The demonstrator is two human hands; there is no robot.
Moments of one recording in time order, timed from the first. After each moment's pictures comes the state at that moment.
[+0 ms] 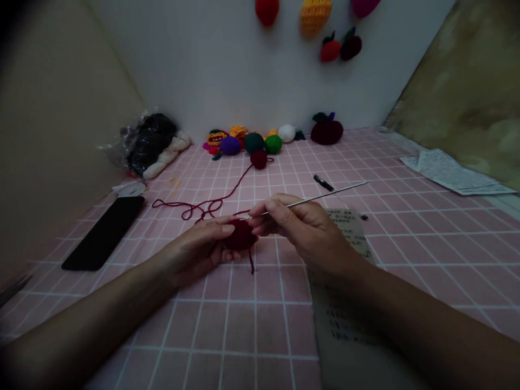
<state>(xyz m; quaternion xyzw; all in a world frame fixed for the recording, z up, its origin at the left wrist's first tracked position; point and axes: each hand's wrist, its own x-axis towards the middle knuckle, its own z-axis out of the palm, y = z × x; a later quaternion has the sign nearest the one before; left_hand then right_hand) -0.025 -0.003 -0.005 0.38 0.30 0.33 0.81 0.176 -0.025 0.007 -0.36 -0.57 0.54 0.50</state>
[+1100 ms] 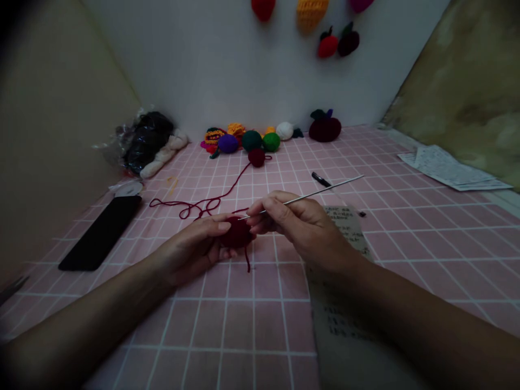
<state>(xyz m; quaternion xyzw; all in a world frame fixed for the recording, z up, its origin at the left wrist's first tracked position) -0.023 -0.003 -0.001 0.37 0.33 0.33 0.80 0.177 -0.024 0.006 -0.35 -0.57 0.55 0.50</state>
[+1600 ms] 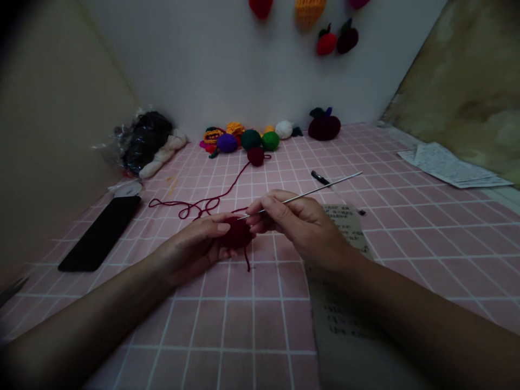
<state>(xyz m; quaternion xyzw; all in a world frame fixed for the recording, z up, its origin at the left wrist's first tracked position) -0.025 -0.002 -0.002 0.39 0.32 0.32 0.80 0.176 -0.025 0.008 -0.35 -0.57 0.55 0.50</state>
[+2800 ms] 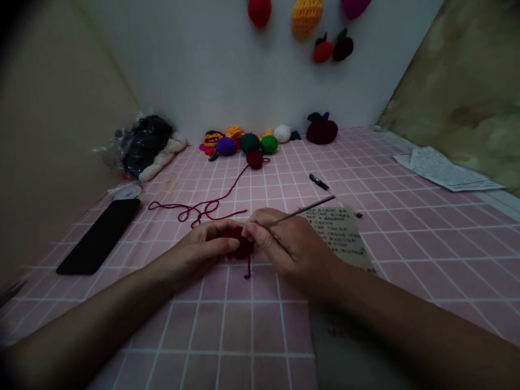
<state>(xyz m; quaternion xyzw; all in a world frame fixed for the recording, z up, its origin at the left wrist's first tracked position) -0.025 -0.005 -0.011 0.48 0.31 0.30 0.77 0.176 -0.034 0.018 -0.38 -0.79 0.29 0.38</state>
